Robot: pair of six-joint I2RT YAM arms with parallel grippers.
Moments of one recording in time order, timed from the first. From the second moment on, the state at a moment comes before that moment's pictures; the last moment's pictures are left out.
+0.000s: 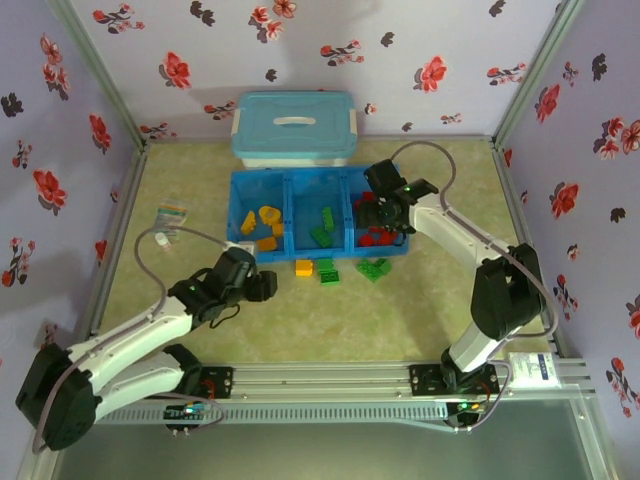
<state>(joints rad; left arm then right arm) -0.76 1.00 0.52 -0.40 -0.15 -0.60 0.51 1.63 1.32 -0.84 0.16 0.53</state>
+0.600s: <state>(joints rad) -0.84 1.46 0.73 -0.25 -0.14 -0.61 0.58 1.34 1.06 -0.79 0.17 0.59</state>
